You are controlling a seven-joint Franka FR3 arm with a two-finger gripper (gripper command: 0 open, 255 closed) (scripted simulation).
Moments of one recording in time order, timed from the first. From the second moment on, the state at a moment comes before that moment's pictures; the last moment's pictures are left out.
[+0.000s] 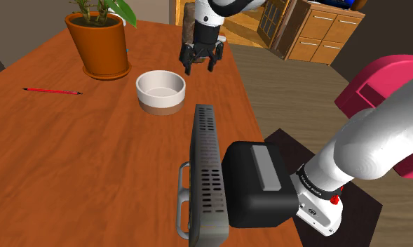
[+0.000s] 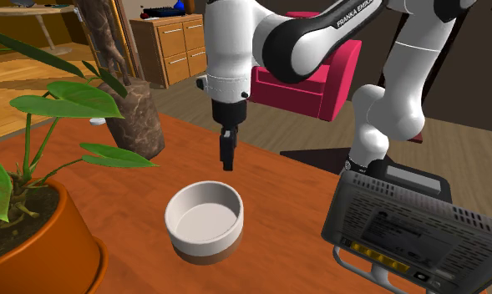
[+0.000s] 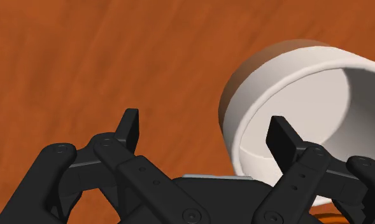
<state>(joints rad) 0.07 -0.13 0.23 -2.14 0.06 2.05 0.41</state>
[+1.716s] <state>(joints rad) 0.09 0.08 0.26 -2.03 -0.02 2.16 0.49</state>
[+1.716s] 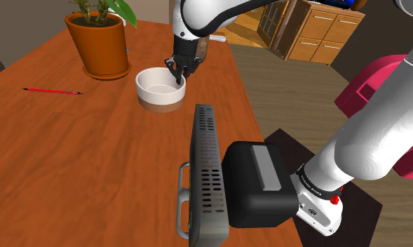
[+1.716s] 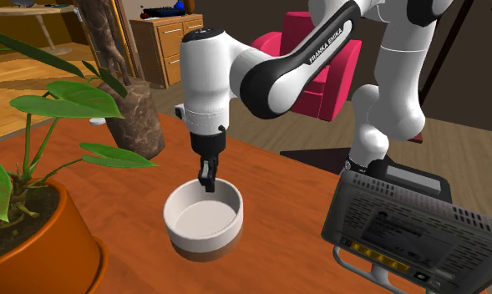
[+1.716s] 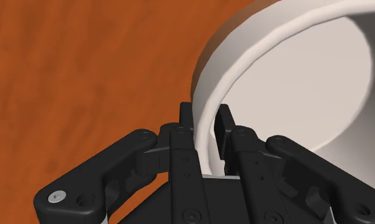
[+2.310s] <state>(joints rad) 0.09 0.04 0.26 -1.95 -0.01 2.05 0.49</state>
